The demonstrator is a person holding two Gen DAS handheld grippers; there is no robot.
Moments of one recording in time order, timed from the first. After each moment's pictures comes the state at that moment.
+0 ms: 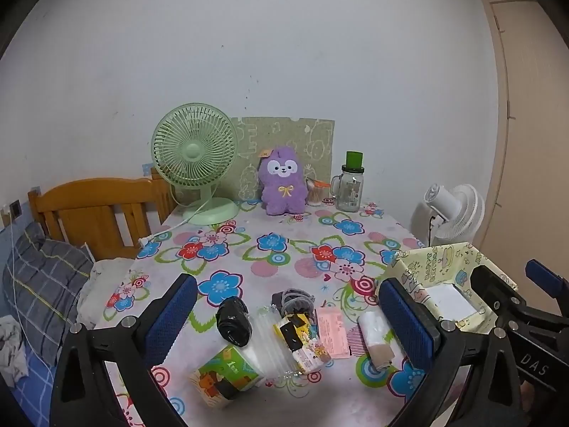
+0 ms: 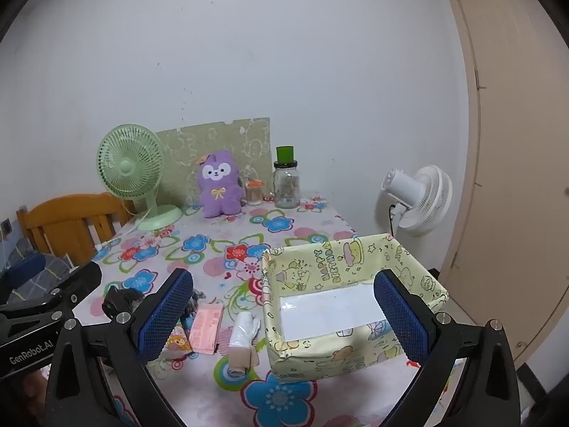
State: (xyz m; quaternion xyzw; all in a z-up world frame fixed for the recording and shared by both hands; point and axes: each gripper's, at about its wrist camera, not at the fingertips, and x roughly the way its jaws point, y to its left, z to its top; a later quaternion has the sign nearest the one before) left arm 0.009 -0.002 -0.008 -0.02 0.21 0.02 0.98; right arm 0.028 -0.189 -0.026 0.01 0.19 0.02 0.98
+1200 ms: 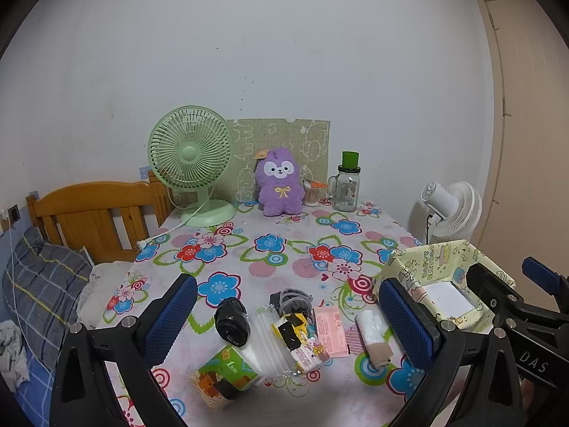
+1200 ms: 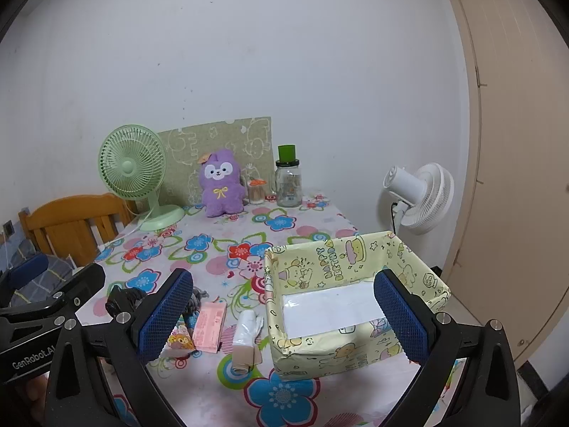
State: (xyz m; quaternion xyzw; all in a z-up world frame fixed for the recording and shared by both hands) left arm 0.007 -0.005 -0.004 -0.01 0.21 0.01 0.98; right arm 0.026 -0.190 -0.024 0.01 0.19 0.03 0.98
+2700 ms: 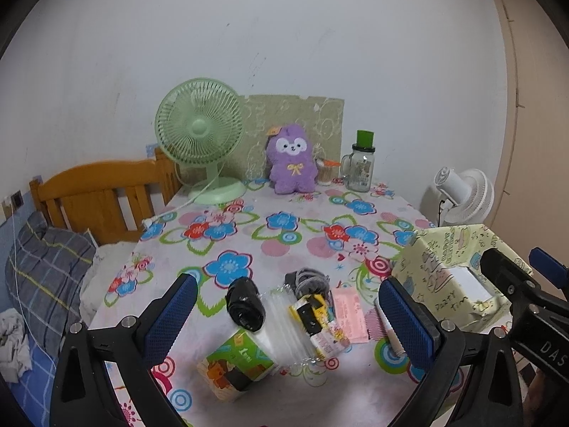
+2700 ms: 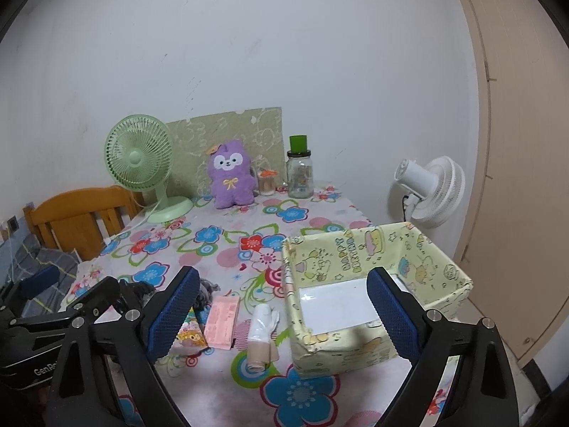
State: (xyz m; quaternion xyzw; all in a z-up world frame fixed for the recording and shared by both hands) left arm 0.021 0.013 -0.029 -0.02 0.25 0.03 0.97; right arm 0.035 -0.174 -0.030 0.01 0.21 0.04 0.98
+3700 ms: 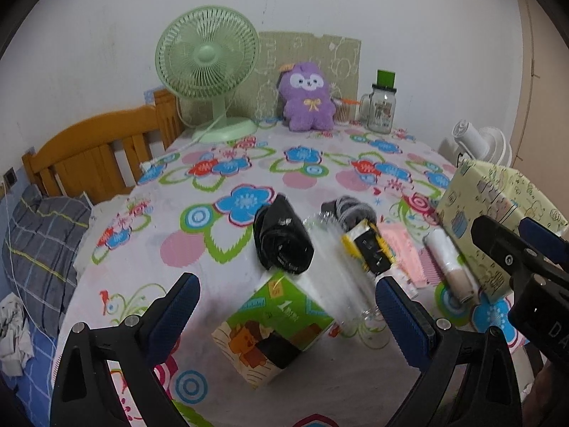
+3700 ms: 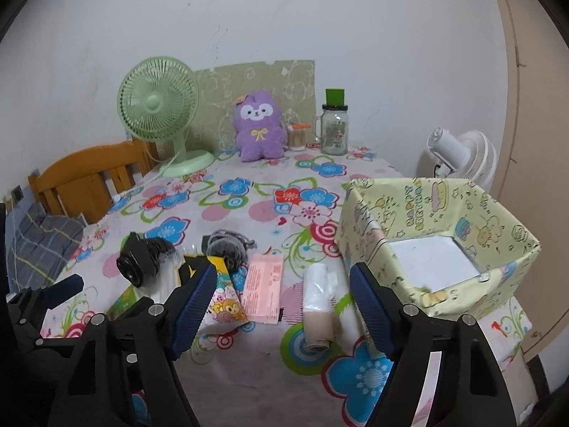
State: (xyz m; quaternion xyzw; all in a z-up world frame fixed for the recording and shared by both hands) left arm 0.048 0.048 -0.099 -0.02 0.34 0.03 0.94; right arm 0.064 -0.112 -0.085 0.00 0.27 0.07 0.96
